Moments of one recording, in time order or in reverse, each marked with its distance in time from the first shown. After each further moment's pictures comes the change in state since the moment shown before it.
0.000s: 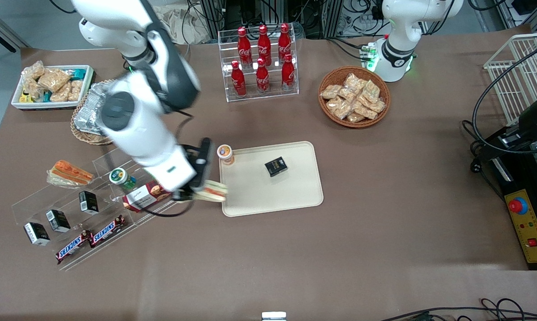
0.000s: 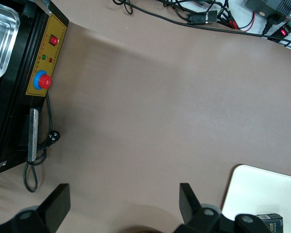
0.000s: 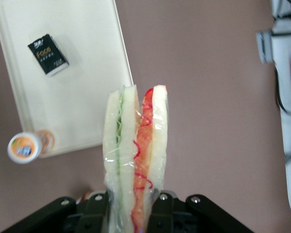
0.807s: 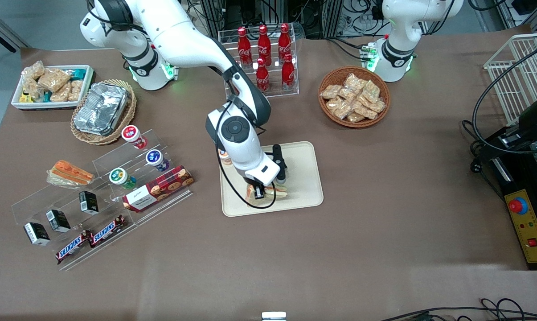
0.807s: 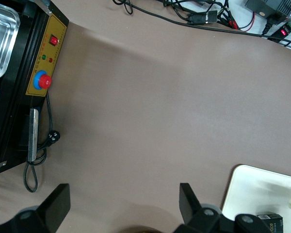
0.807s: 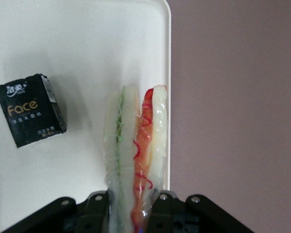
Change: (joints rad) arm 0.050 0.280 0.178 -0.006 0.001 0.352 -0.003
